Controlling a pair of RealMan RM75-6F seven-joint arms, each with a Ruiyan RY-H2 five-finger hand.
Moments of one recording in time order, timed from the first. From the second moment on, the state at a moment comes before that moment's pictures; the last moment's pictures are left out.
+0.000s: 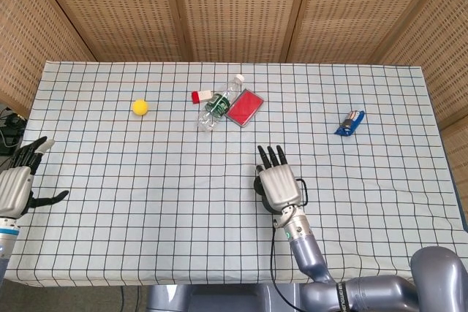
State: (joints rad) left arm -0.23 -1.10 -0.11 -1.64 1.34 1.30 -0.17; right arm 0.76 -1.72 0.14 -1.72 -0.86 1.35 -0.97
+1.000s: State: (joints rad) left arm -0.22 -1.09 -0.11 -1.65 1.36 1.30 -0.18; right arm 0.71 -1.66 0.12 -1.82 -0.82 1.40 -1.05
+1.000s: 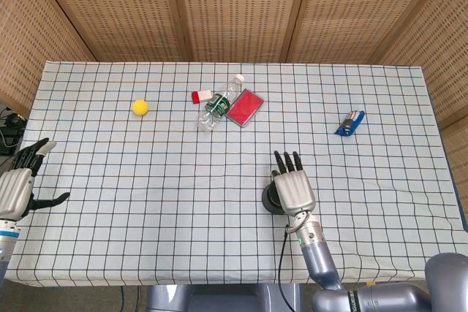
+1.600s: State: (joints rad) left arm -0.22 -1.08 -0.10 -1.66 1.36 1.29 -0.18; right arm 0.70 -1.66 0.11 -1.83 -0.81 1.39 -1.05
